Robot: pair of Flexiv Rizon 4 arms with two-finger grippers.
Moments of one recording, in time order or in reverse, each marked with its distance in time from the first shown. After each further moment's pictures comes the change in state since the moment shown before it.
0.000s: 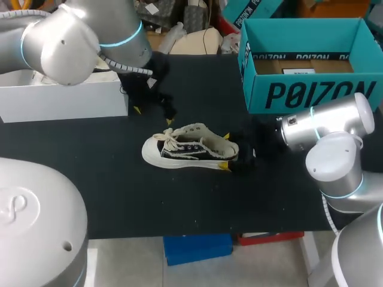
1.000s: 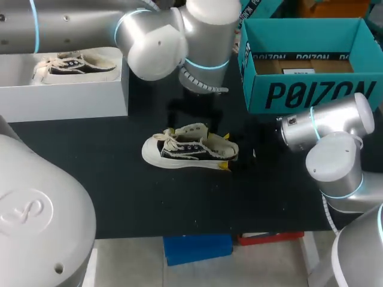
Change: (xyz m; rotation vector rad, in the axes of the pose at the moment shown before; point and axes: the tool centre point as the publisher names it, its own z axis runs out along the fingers) left arm 0.076 -0.019 0.064 -0.117 -0.318 -0.431; right arm 0.000 0.000 0.000 0.000 -0.001 0.000
